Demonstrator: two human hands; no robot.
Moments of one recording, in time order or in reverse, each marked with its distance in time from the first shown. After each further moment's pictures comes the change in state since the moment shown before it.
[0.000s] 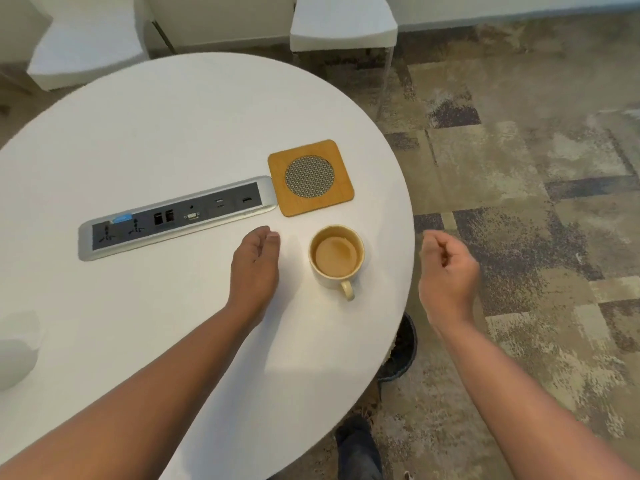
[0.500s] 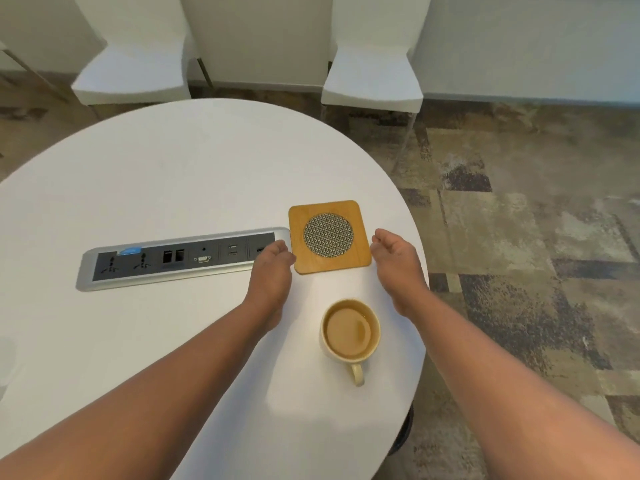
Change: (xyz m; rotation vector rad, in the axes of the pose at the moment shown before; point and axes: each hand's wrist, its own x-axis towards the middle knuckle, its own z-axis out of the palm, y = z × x) left_hand 0.086 0.029 0.017 -0.229 -0.069 -0.213; right_hand 0.104 -0.037 0.120 -0.051 -0.486 0.165
